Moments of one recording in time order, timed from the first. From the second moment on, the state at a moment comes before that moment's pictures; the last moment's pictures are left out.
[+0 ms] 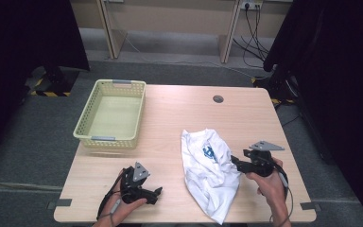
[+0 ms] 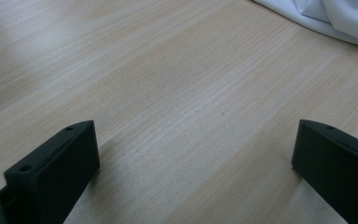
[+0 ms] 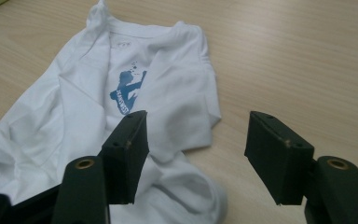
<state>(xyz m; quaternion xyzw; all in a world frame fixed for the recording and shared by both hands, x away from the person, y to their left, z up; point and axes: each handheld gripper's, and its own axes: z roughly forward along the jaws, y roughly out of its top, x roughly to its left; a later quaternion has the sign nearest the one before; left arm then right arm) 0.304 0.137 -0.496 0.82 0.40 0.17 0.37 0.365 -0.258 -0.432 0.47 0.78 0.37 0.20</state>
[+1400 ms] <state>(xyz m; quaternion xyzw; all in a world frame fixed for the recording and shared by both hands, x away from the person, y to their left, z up) 0.304 0.137 -0.496 0.82 0.40 0.17 0.37 0.413 -0.259 -0.467 0.44 0.81 0.34 0.17</state>
